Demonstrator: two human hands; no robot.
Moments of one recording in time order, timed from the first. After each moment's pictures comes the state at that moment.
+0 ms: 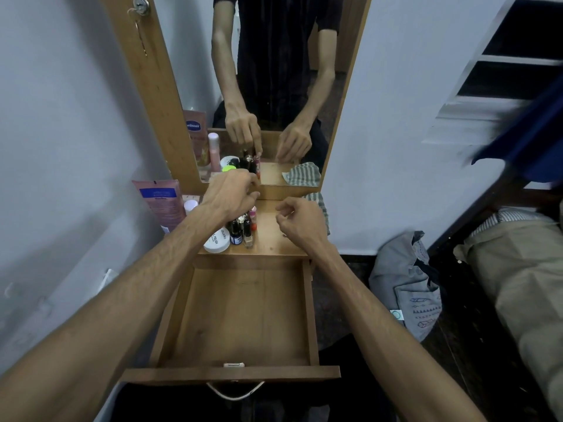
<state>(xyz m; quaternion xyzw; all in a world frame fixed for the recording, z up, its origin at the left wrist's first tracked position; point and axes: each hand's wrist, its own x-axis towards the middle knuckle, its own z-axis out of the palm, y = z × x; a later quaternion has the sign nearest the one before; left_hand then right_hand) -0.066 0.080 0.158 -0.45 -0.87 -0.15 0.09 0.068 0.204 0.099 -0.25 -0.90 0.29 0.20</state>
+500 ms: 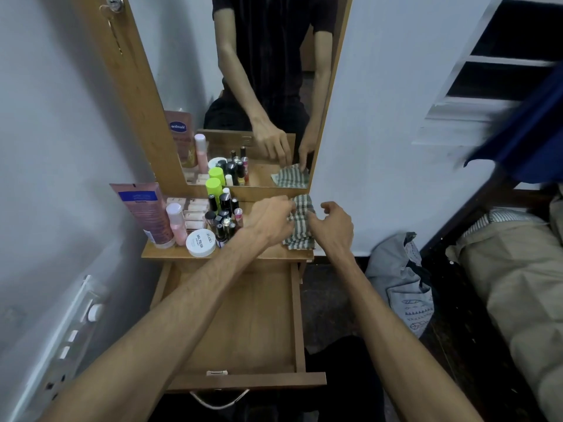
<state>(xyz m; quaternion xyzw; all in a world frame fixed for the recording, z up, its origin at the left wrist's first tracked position) 0.006 0.150 0.118 -0.51 -0.85 -0.13 0.03 0.111 0.260 0.089 -0.45 -0.80 0.34 0.21</state>
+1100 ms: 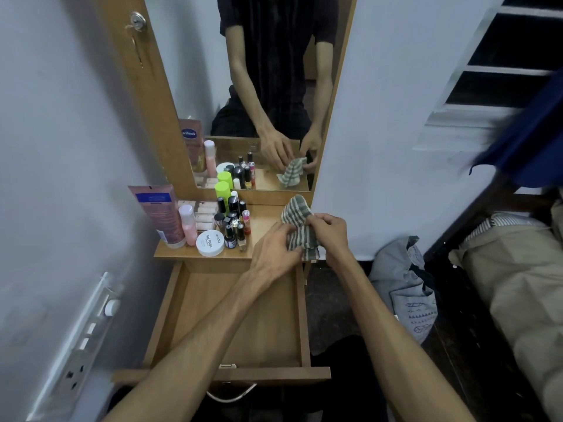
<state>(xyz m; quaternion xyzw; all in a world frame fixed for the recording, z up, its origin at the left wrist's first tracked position) 0.053 0.108 0.081 -0.38 -0.85 -0.36 -0.08 0.114 0.239 0.090 -0.43 -0.62 0.62 0.23</state>
